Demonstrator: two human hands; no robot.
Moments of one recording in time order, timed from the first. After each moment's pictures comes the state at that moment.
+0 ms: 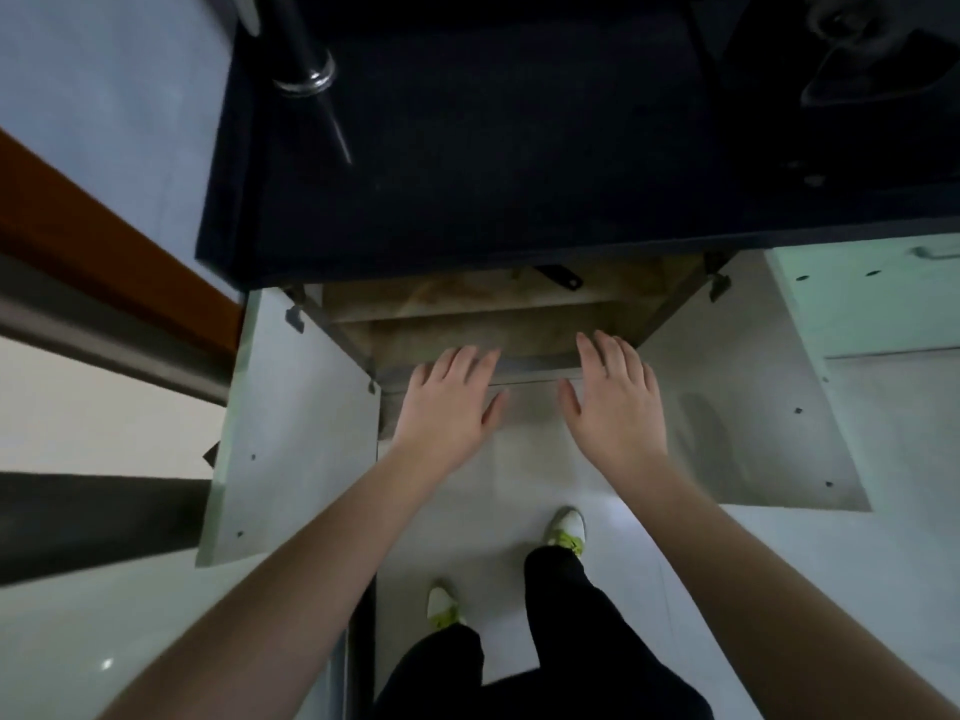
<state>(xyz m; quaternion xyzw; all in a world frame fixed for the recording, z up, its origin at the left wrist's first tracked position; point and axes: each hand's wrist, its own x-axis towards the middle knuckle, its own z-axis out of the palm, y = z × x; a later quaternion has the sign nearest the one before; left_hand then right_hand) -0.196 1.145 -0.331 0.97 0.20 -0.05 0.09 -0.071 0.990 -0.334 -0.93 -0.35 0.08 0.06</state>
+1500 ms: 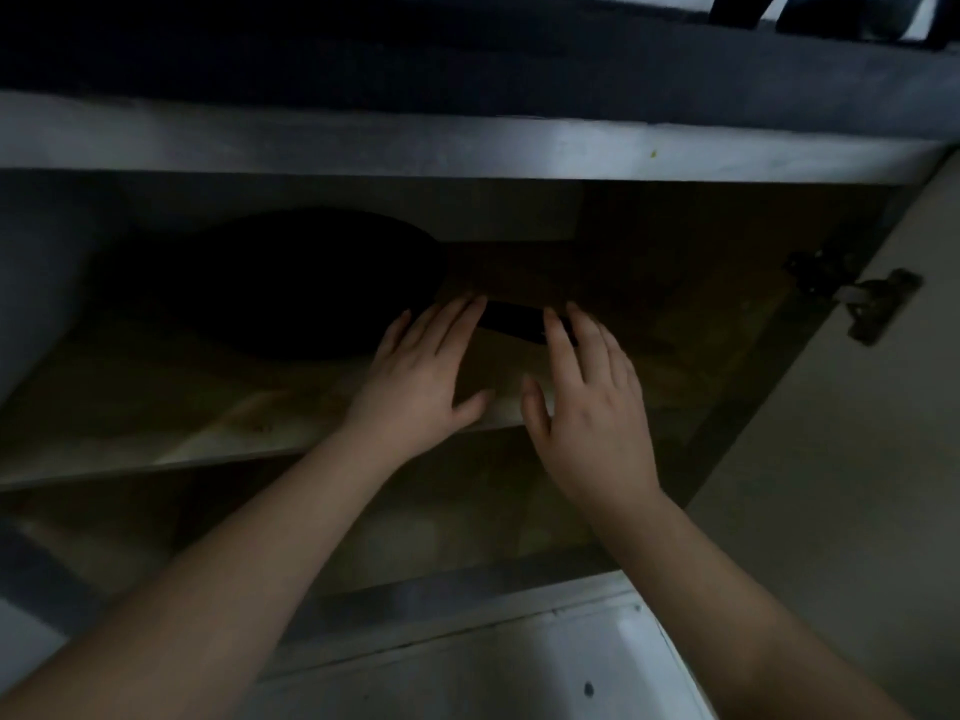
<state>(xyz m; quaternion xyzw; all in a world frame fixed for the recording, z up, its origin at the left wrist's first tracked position) 0.062 1.280 -0.671 0.97 0.09 0.24 0.00 0.121 1.106 -0.674 -0.87 -0.35 -0.29 0.18</state>
